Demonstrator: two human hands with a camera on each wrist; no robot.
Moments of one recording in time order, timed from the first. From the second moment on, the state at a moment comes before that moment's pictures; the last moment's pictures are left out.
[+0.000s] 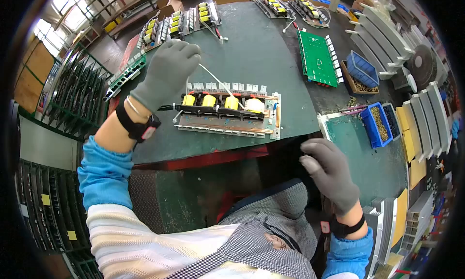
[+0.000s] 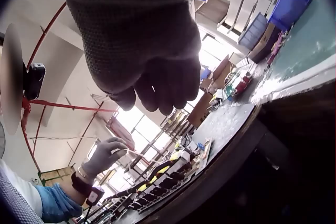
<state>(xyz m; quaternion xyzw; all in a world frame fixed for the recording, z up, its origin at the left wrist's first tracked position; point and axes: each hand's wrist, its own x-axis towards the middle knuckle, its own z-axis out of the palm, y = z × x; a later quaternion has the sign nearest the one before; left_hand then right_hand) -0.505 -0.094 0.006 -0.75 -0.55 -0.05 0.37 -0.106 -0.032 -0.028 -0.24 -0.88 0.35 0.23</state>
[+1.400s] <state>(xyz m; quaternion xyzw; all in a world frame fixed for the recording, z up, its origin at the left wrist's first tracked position) -0.555 -0.141 -0.036 -0.33 -0.76 -0.15 -0.54 -0.286 0.000 -0.045 -0.24 -0.88 0.38 0.16</state>
